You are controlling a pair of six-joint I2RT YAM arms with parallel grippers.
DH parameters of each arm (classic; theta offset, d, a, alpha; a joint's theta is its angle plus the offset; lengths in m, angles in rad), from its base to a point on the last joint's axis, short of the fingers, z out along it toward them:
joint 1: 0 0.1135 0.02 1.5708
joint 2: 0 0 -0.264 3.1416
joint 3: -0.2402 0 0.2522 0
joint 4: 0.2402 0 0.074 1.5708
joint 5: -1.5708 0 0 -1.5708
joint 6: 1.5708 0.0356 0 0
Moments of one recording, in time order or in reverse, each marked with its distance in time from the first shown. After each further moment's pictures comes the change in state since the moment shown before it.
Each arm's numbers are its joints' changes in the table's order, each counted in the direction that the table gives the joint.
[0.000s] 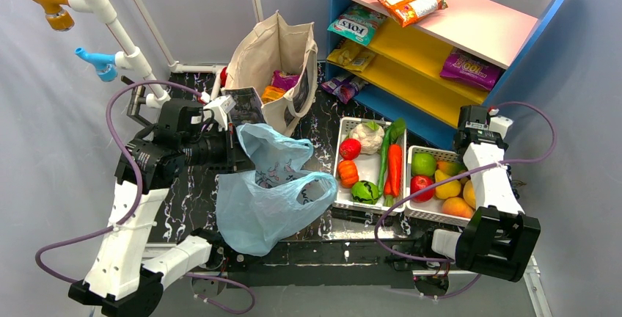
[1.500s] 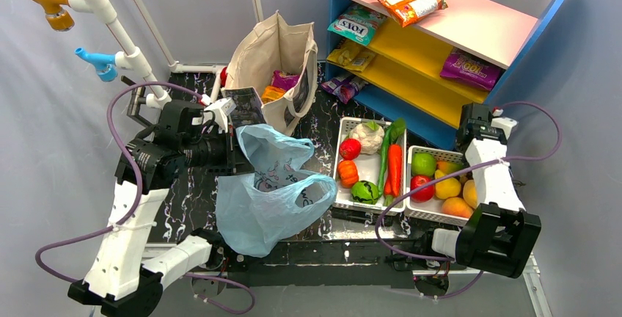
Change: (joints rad) left arm -0.008 0.000 0.000 0.029 0.009 0.000; right arm -0.014 -0.024 -0.027 0.087 -0.044 0.041
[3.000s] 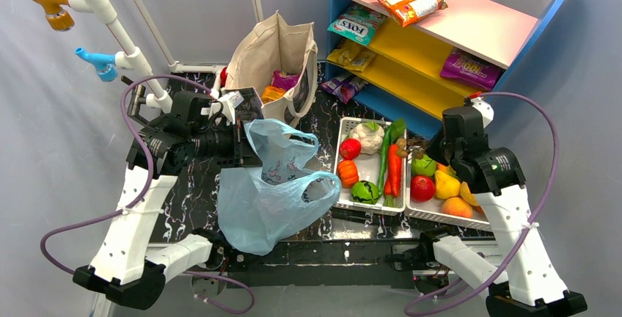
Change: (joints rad) left arm 0.000 -0.069 0.000 -0.055 -0.062 -0.038; right arm 0.507 0.364 -0.261 0.200 0.356 0.280
